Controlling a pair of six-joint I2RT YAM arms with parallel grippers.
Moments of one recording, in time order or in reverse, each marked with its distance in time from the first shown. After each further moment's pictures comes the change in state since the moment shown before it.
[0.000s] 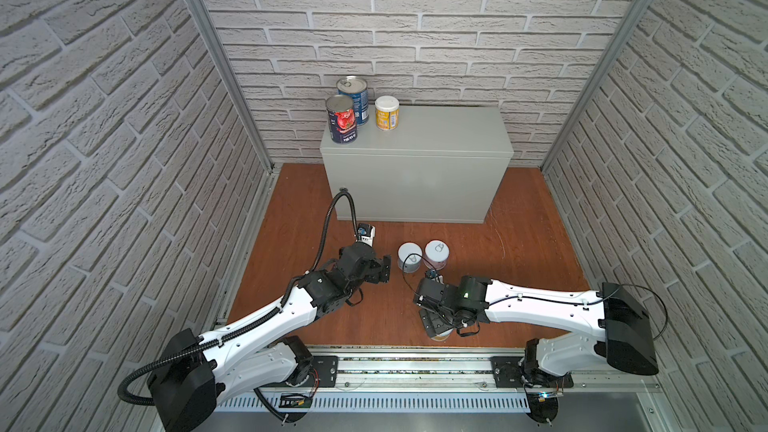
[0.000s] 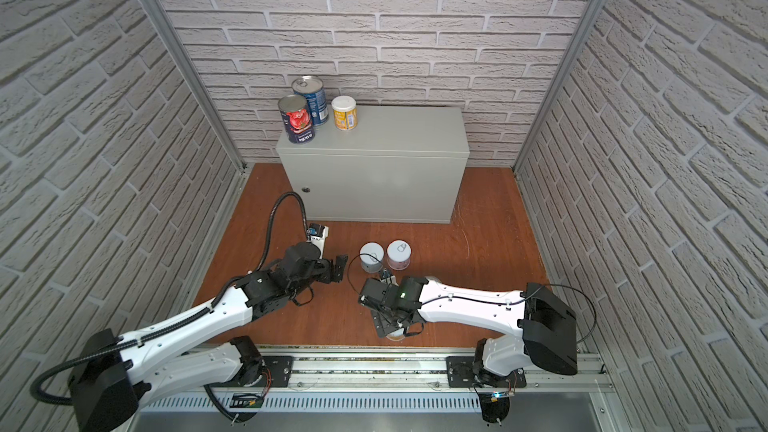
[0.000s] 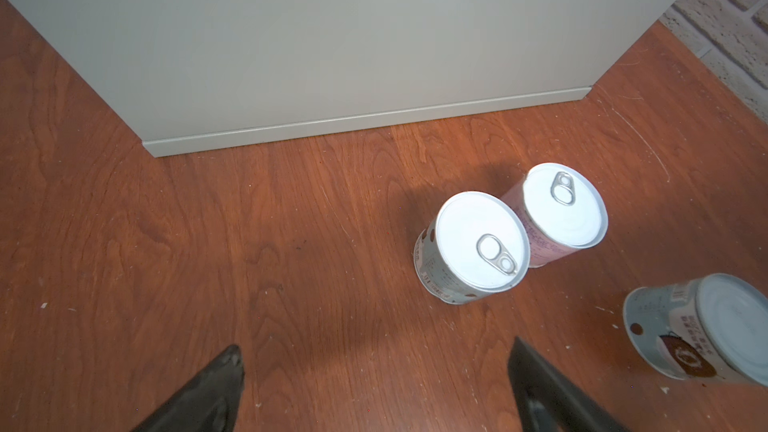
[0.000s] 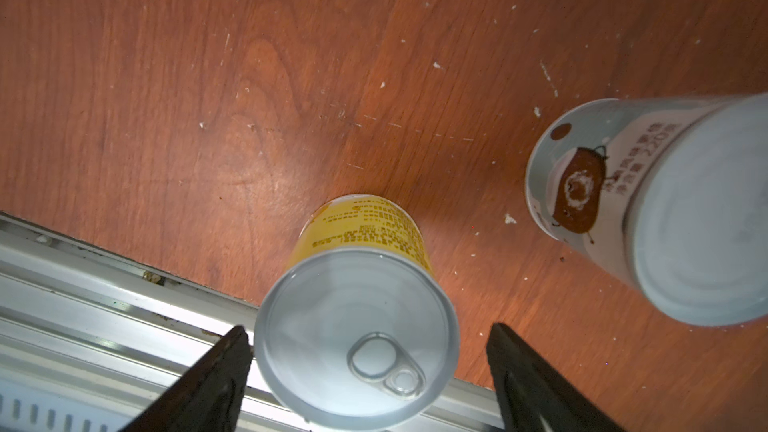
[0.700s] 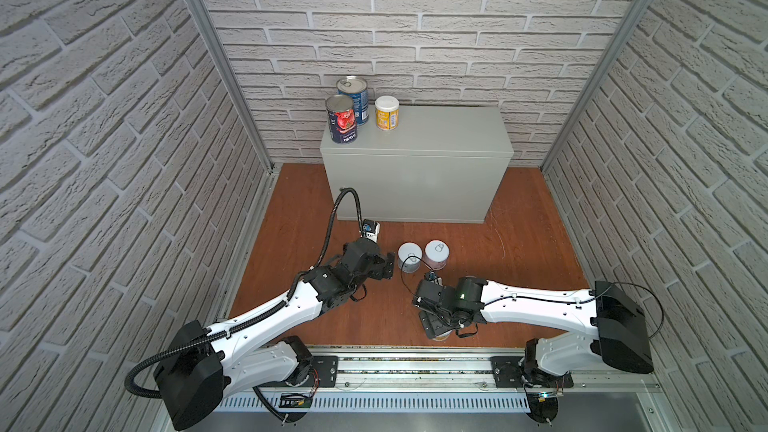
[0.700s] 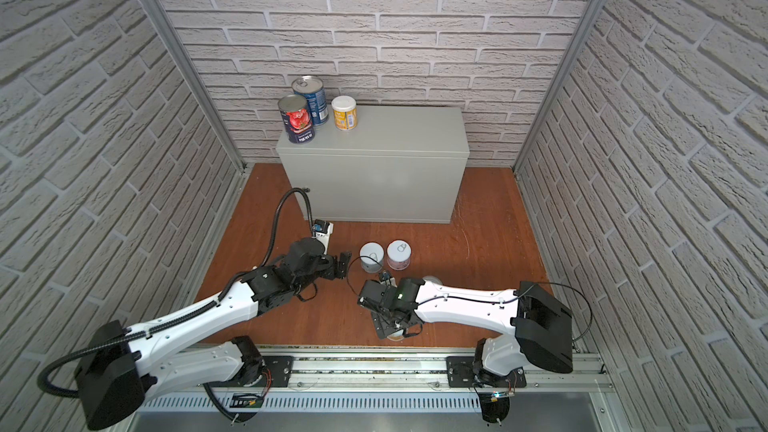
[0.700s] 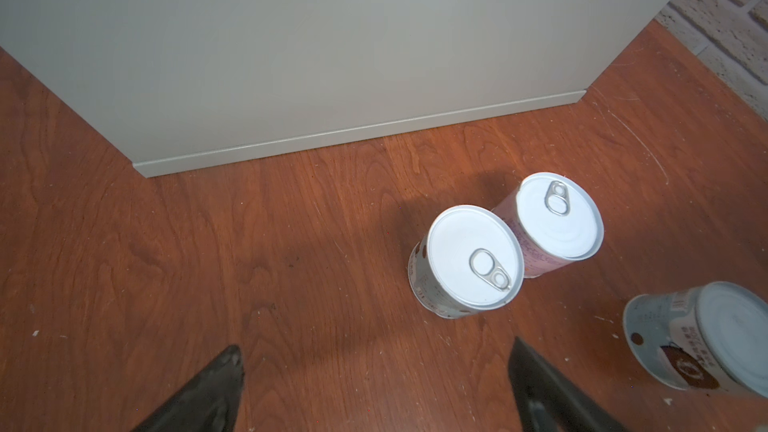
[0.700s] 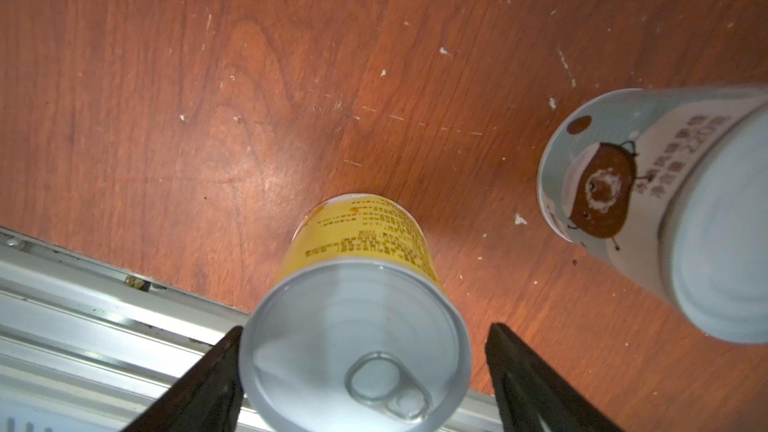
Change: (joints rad) left arm 0.000 0.058 0.040 0.025 0.000 0.034; right arm 0.000 0.039 -0.008 0.009 -0.003 0.000
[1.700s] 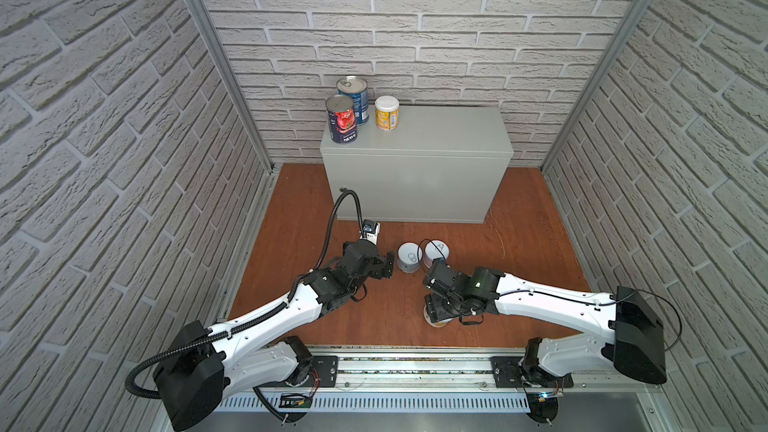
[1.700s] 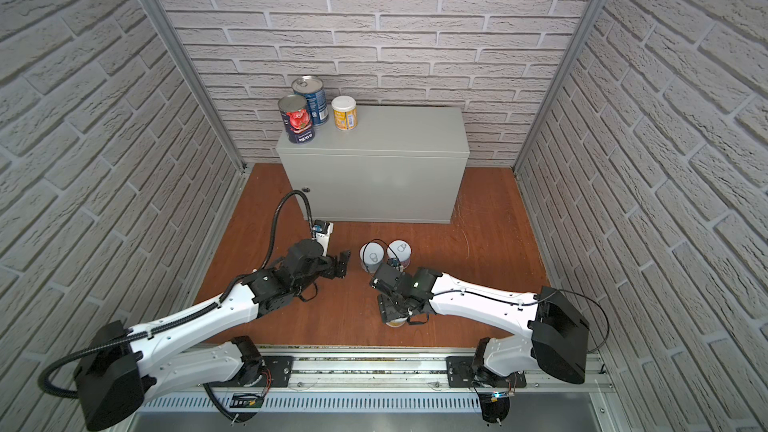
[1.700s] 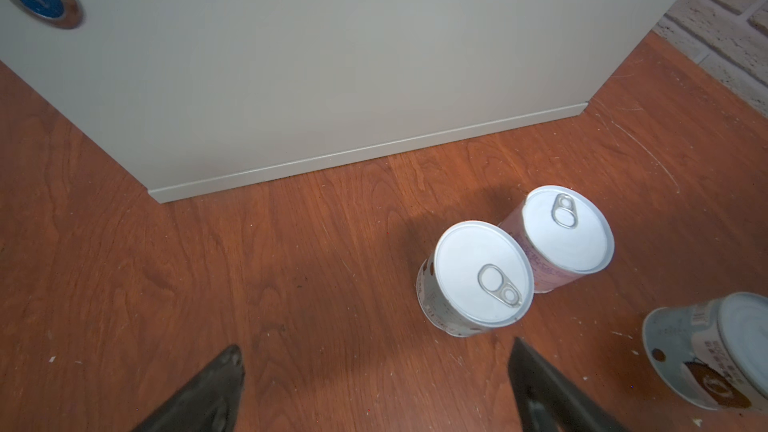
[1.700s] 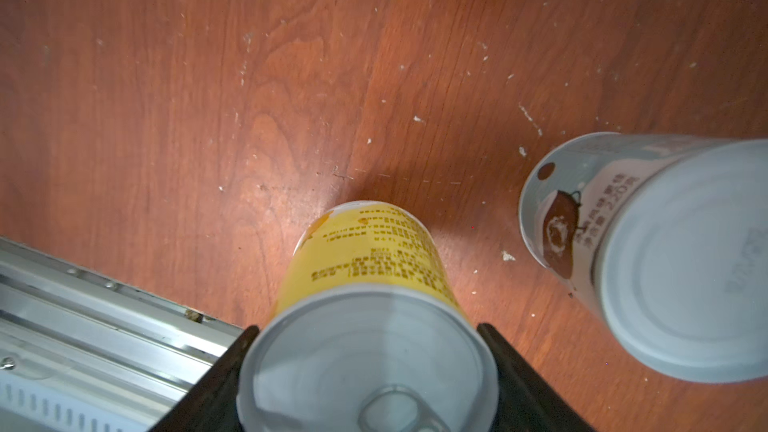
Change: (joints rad) left arm 0.000 -0.031 -0.054 0.094 -0.034 0.054; right arm -0.151 -0.121 -0.032 0.091 -0.061 -0.035
